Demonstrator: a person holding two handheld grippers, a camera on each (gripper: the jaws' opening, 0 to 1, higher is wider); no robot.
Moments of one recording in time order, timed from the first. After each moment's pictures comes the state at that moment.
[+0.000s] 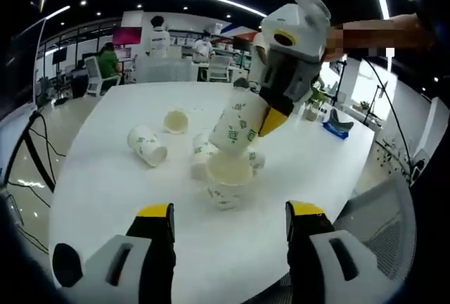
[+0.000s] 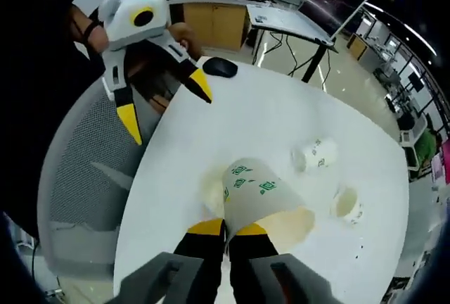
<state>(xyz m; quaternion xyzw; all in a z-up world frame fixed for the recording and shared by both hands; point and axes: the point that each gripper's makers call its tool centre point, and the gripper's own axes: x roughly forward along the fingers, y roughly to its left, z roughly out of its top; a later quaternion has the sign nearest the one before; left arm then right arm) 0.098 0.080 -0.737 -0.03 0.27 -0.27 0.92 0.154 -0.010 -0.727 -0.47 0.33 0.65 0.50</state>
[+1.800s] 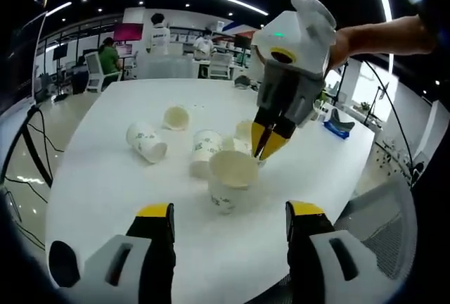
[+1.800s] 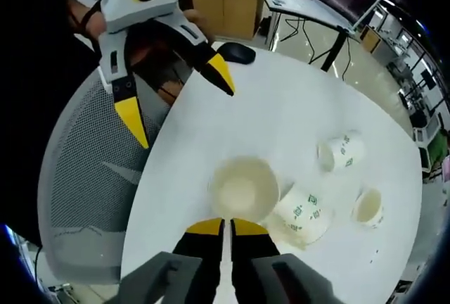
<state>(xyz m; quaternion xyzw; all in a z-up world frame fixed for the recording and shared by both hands) 0.099 0.076 -0.741 -0.04 0.27 -0.27 0.92 0.145 -0.003 -0.761 -0.46 0.36 0.65 0.48</state>
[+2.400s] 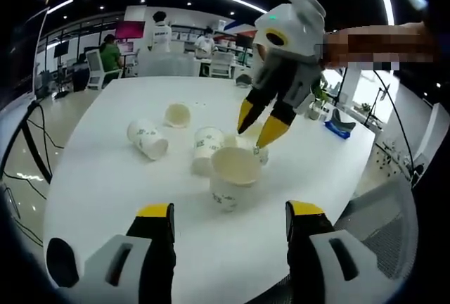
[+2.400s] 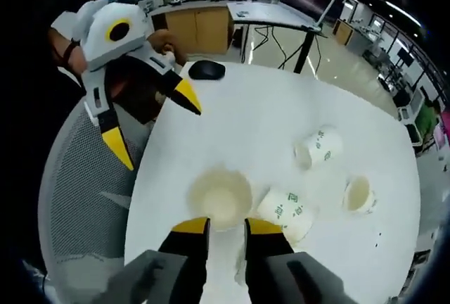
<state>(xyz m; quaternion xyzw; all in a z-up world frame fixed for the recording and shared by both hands) 0.101 0.079 -0.749 -0.04 0.28 -0.27 0.92 0.174 0.011 -0.742 -0.38 0.36 0.62 0.58</state>
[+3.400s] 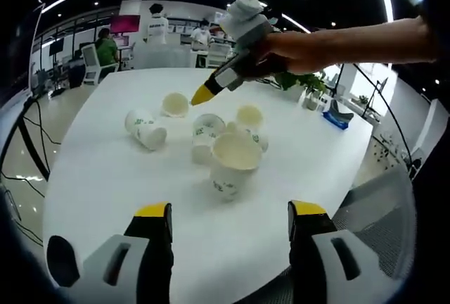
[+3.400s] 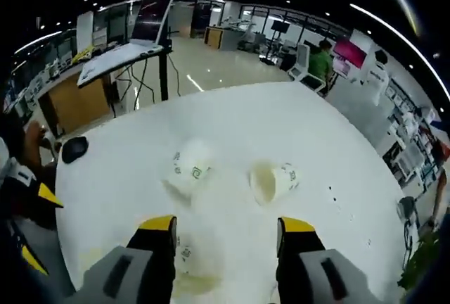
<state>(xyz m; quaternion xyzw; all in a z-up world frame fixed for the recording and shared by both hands) 0.095 0.082 -0.760 -0.03 0.30 -0.28 0.91 0.326 0.017 -0.750 -0.23 0.35 0.35 0.84</state>
